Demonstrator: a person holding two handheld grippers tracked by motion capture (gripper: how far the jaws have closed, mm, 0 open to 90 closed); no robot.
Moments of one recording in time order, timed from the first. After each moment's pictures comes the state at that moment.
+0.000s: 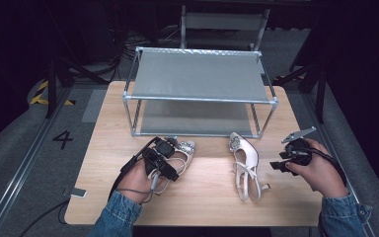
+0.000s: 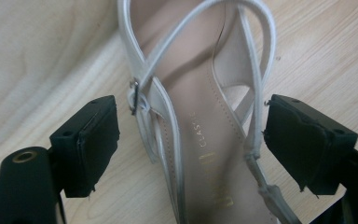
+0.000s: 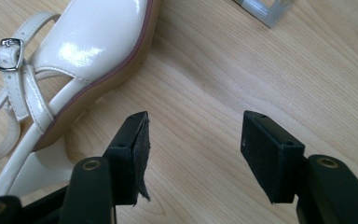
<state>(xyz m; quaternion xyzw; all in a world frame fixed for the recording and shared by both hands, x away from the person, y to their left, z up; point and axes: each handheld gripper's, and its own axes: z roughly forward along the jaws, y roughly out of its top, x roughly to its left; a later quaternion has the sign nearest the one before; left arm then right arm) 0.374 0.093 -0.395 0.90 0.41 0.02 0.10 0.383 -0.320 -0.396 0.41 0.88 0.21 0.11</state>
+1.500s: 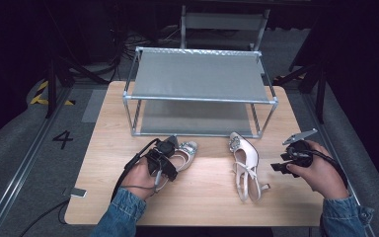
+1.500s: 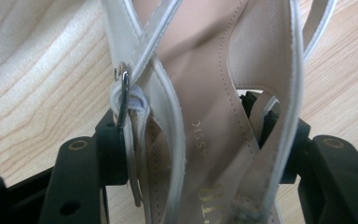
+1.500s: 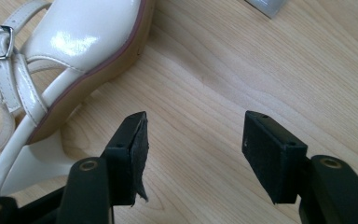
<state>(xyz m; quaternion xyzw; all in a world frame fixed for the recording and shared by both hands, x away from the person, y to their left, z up) 0.395 0.094 -0.419 0.89 0.45 -0.05 0.07 0.380 -0.324 -0.400 0.42 0.88 0.21 0.11</state>
